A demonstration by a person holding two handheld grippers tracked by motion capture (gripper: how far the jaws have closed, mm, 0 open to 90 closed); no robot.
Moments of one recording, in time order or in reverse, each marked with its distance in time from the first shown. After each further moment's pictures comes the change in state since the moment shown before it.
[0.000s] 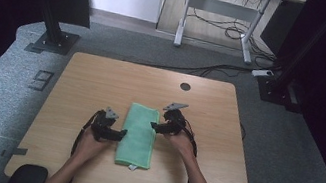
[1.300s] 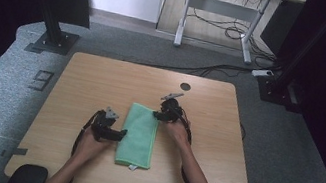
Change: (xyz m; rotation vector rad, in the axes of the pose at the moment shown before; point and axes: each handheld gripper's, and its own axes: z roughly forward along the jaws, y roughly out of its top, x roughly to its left) left arm 0.000 0.000 0.000 0.000 -0.001 -0.002; right arm -0.033 0.021 0.046 0.063 -0.030 0.034
